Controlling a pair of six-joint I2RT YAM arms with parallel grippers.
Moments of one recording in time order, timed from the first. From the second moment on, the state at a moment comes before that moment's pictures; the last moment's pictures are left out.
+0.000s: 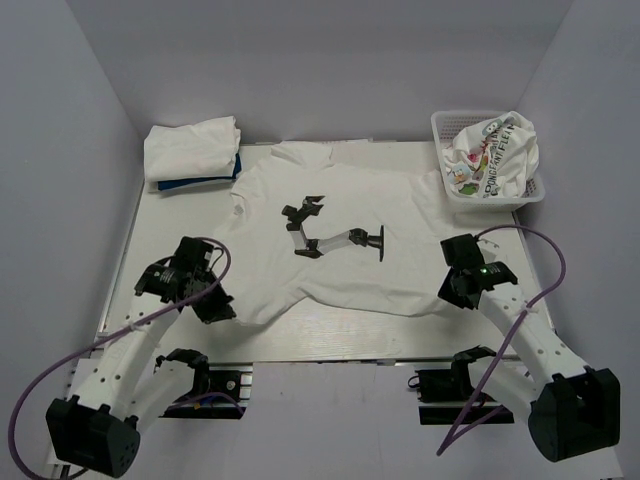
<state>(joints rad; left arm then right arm) -0.27 0.85 0.75 -1.14 0.09 -0.88 0.28 0.95 0.65 -0.86 0.33 0.70</state>
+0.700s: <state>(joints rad) -0.26 1.65 1.52 -0.77 -0.15 -0.73 0.21 1.39 1.09 -0.82 0.48 0.59</state>
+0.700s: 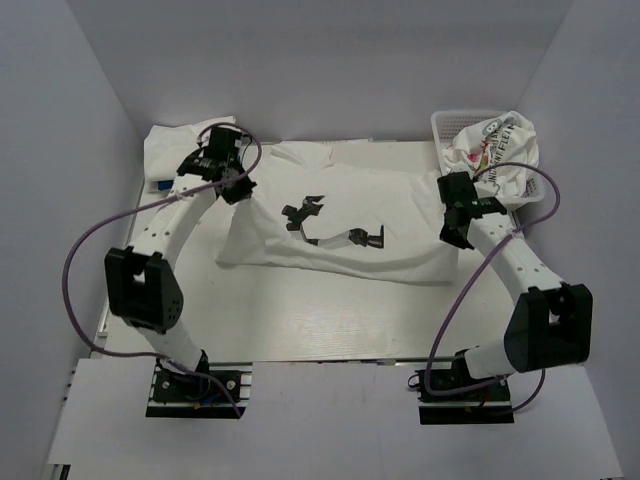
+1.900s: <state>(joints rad) -0.22 1.78 1.17 -0.43 -0.09 -0.65 0.15 1.60 1.02 -0.55 -0.11 0.41</state>
